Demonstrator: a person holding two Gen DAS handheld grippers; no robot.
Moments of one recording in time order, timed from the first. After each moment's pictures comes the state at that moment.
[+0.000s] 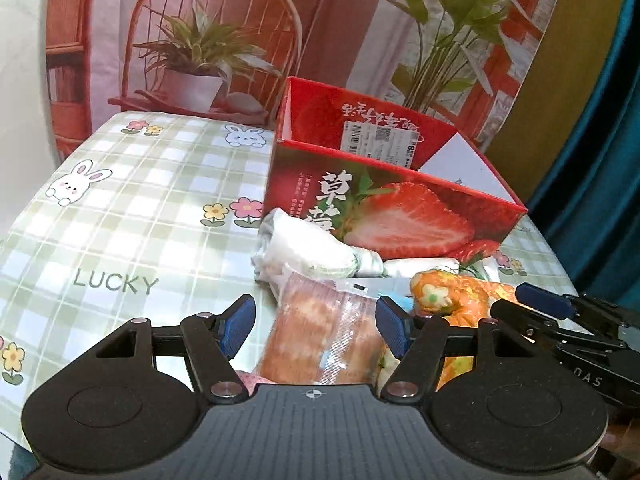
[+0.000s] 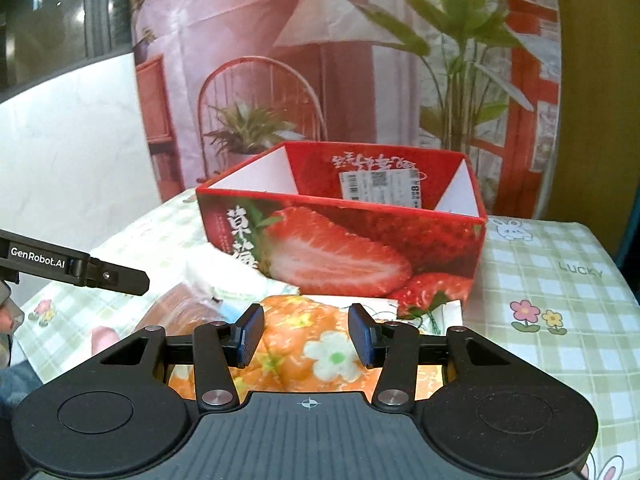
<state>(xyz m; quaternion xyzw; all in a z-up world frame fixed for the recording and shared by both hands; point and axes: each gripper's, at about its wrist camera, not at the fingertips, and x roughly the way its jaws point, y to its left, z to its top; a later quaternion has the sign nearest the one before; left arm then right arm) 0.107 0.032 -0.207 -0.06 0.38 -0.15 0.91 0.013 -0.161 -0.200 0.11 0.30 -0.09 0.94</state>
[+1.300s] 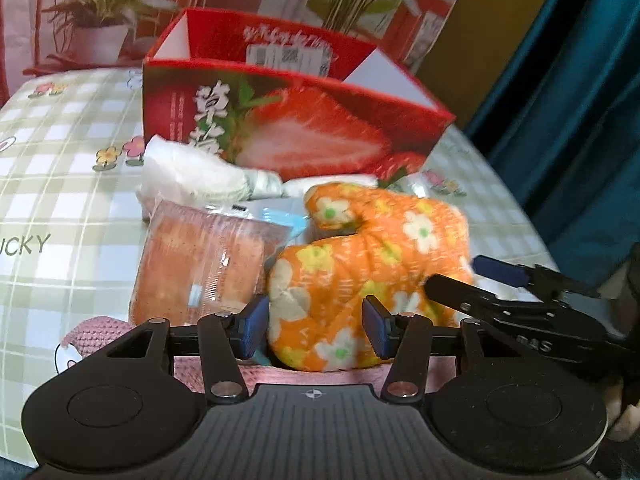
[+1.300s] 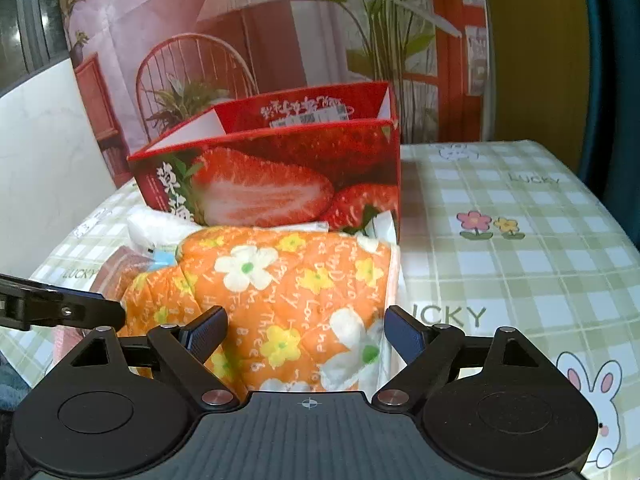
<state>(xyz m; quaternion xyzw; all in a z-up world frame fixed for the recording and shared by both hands) 0.102 -0.026 -0.241 -0.03 0.44 -0.25 0.86 -0.025 -0.194 -0.241 0.18 0.34 -0.15 0.91</state>
